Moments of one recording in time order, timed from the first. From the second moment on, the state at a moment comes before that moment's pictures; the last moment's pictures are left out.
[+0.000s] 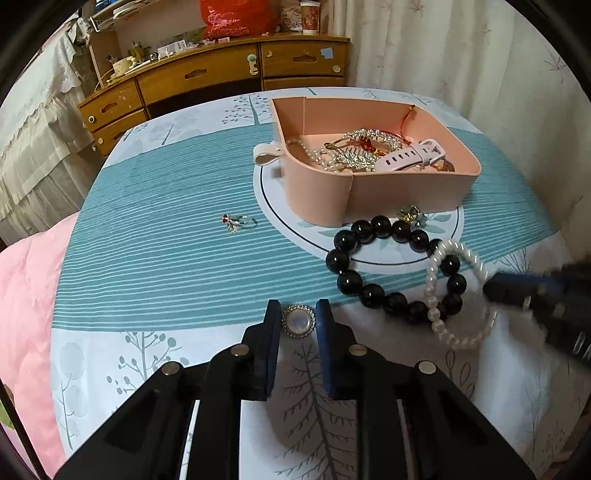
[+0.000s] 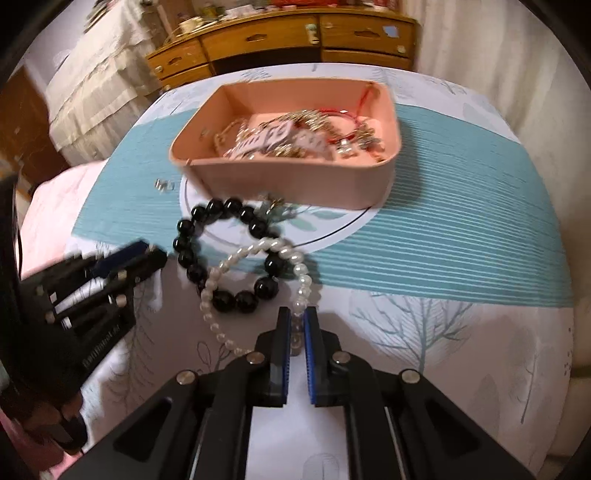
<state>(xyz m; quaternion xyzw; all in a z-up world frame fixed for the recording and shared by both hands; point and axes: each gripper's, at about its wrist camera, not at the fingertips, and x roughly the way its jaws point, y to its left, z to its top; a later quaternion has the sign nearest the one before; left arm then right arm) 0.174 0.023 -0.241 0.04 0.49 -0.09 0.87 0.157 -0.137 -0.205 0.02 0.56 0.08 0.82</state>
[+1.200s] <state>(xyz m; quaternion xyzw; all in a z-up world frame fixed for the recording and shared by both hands) 0.211 0.029 -0.177 0.03 0.41 -0.05 0.91 0.227 -0.142 -0.088 0.07 0.35 0.14 0.92</state>
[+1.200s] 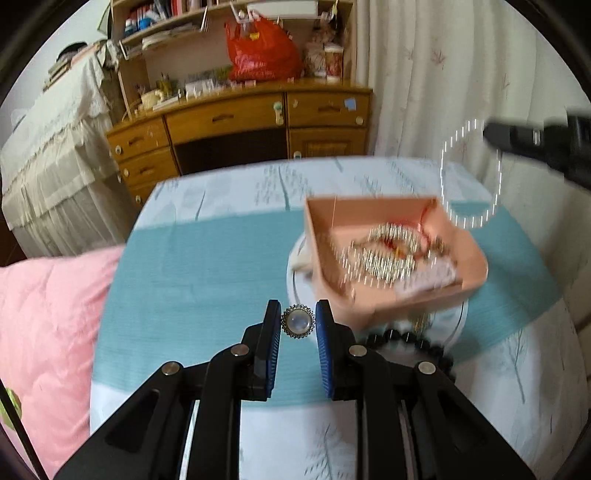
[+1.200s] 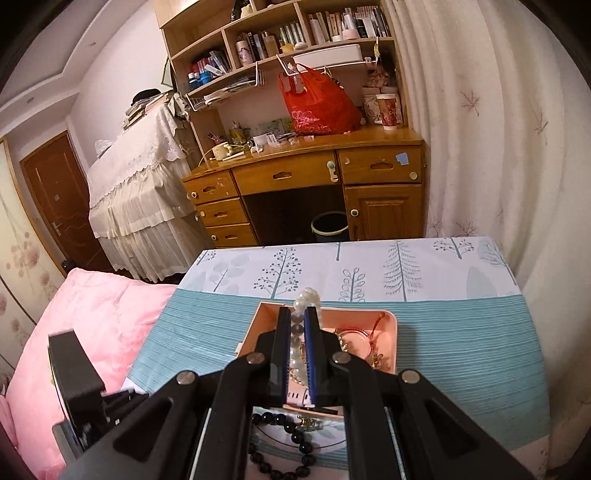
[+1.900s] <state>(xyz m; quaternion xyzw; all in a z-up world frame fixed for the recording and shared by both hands) 0.254 0.018 -0.168 -0.01 0.43 -0.05 0.90 0.242 -0.181 -0.154 0.14 0.45 0.12 0.88</state>
